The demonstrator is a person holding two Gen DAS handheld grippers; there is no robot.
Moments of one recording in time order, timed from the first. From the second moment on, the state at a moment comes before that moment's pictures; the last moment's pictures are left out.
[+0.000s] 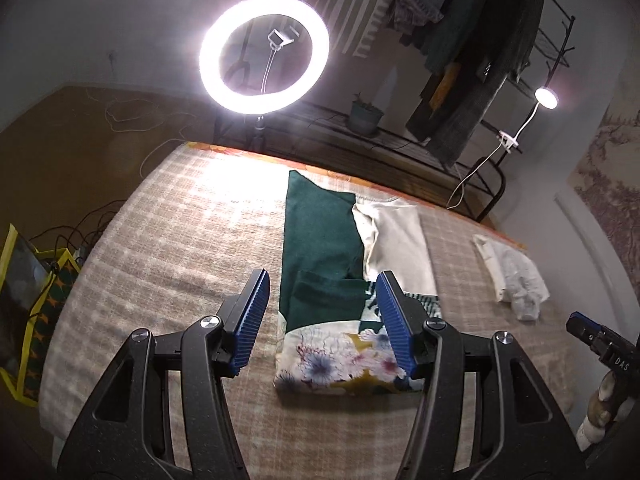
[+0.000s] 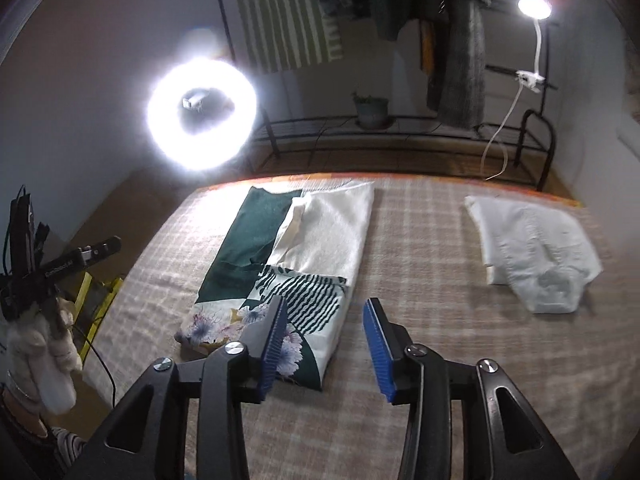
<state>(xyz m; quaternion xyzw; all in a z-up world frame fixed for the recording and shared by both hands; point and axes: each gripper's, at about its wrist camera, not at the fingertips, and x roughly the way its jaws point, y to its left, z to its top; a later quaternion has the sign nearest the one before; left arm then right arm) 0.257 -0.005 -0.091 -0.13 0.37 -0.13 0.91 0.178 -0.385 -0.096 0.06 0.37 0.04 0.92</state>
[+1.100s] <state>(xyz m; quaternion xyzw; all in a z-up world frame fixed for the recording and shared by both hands) 0.482 -0.051 -0.181 -0.06 0.43 -0.13 0.89 0.390 -0.447 -0.173 0.08 0.41 0.06 0.91</state>
